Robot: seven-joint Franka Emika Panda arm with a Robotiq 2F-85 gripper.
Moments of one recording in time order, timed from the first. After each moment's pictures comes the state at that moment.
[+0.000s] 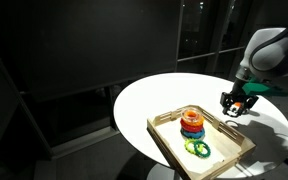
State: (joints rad) arm 0.03 0.25 -0.05 -2.44 0.19 2.70 0.38
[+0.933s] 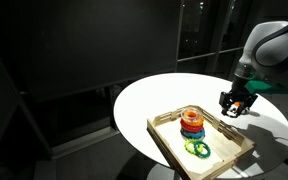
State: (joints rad) arm 0.04 0.19 -0.02 -2.46 0.18 2.65 0.33
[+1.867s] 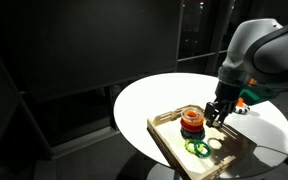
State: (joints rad) arm 0.12 0.19 0.14 -2.44 0.19 2.65 0.18
